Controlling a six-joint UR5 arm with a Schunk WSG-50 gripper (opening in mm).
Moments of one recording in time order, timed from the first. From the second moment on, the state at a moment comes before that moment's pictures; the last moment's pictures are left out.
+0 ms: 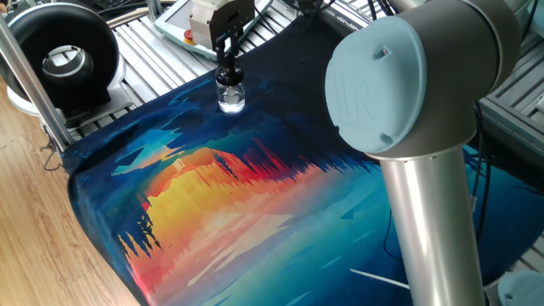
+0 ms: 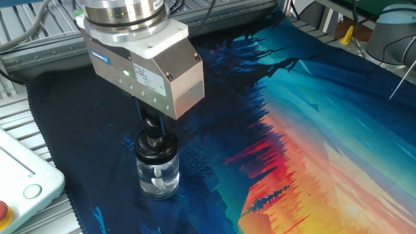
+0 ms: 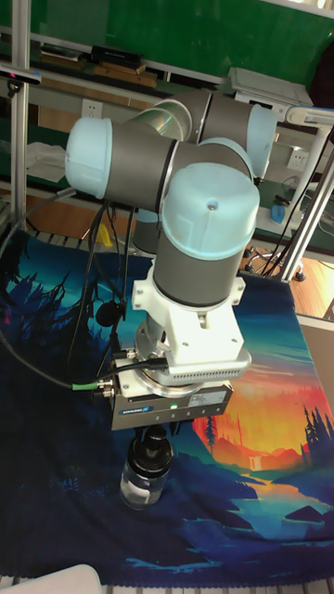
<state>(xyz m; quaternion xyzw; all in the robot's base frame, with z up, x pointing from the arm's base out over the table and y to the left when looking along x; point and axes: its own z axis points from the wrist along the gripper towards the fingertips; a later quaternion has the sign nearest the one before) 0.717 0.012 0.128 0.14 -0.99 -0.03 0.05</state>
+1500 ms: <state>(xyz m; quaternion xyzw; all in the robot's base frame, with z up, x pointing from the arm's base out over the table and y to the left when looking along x) 0.733 0.029 0.125 0.43 -0.90 -0.01 -0.03</state>
